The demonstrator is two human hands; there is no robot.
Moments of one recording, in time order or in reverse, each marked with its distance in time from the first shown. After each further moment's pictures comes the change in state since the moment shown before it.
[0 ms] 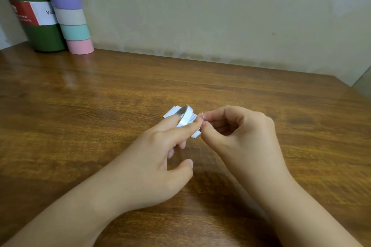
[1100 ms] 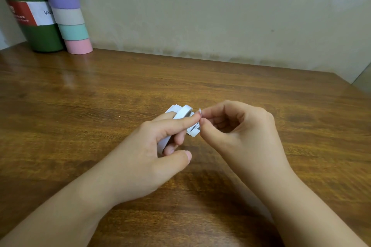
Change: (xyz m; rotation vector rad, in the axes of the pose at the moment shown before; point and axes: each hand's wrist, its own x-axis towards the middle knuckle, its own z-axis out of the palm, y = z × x) left_hand 0.002 0.003 -0.007 -0.377 -0.058 -0.142; right_hand 0.001 0.000 -0.004 0.090 -0.054 -0.001
